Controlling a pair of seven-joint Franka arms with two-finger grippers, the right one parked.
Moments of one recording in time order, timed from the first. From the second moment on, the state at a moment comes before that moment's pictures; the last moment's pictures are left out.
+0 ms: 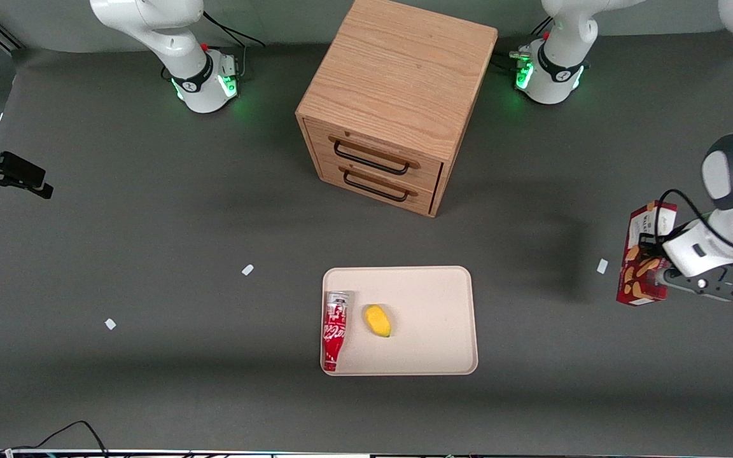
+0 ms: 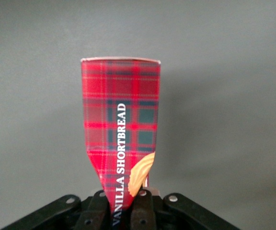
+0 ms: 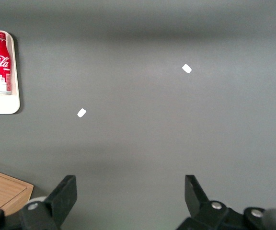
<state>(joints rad) 0.16 0.28 -0.11 -1.70 0.04 1.85 0.33</state>
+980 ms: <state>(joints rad) -0.12 0.59 -0.24 -1.11 0.02 1.59 -0.31</state>
